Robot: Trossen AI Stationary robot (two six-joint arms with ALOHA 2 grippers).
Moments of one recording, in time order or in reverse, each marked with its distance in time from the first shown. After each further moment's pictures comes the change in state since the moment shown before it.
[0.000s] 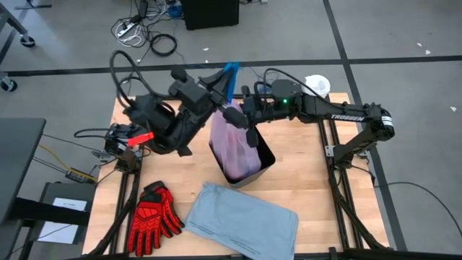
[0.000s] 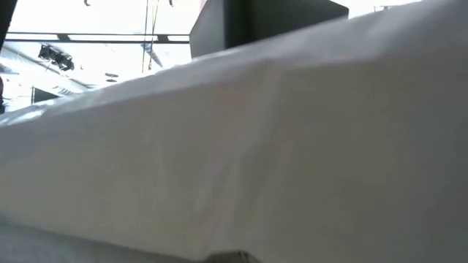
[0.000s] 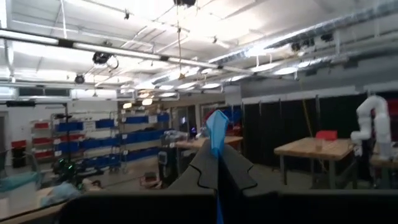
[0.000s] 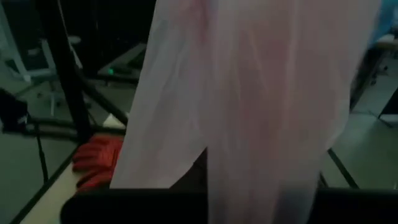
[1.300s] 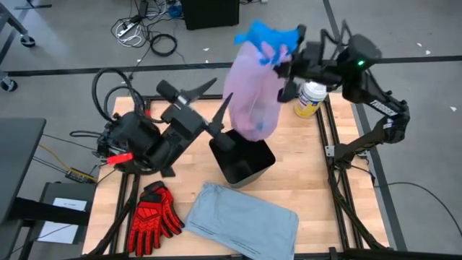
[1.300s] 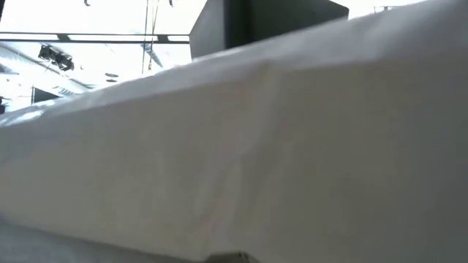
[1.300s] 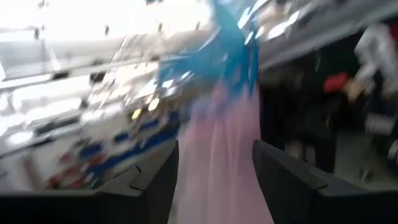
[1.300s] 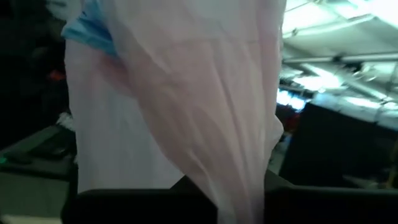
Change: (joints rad) left arm -0.142 -0.023 -0.002 -0.053 -0.148 0.337; right arm -0.117 -0.127 0.340 0.041 0.137 -0.163
